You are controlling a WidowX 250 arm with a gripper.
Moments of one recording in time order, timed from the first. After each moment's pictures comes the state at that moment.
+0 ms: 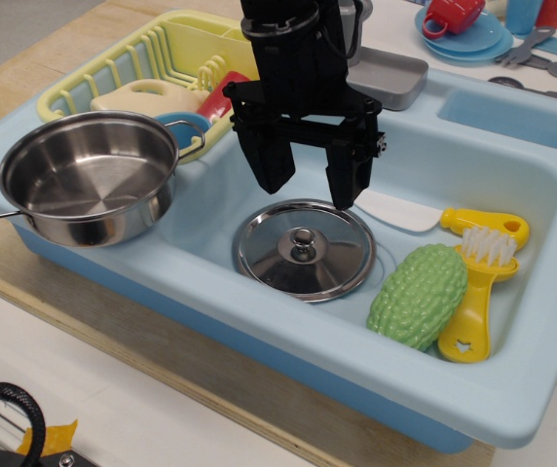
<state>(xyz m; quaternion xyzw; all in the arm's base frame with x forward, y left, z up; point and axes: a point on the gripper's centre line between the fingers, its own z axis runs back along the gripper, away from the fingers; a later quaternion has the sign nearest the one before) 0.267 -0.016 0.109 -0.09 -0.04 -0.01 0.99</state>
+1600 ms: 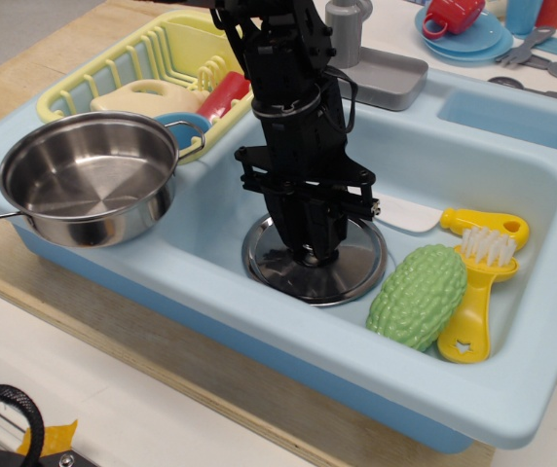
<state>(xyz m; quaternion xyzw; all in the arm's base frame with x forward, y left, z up) 0.269 -0.016 0.057 -0.10 -0.03 -0.02 0.99</state>
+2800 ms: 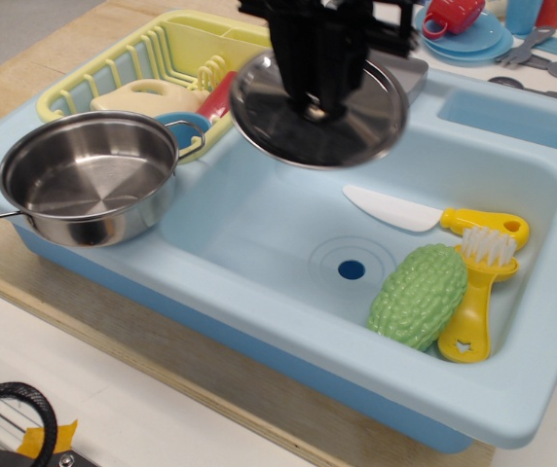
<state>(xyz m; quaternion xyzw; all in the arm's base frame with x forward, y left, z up) 0.263 -0.005 0.186 -0.02 -0.08 -0.02 1.00</state>
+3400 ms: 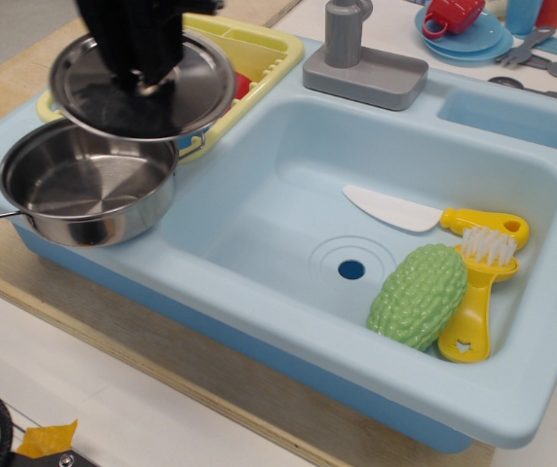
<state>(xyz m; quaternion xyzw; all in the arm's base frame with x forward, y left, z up) 0.215 0.071 0.185 -0.03 -0.04 0.09 0.99</state>
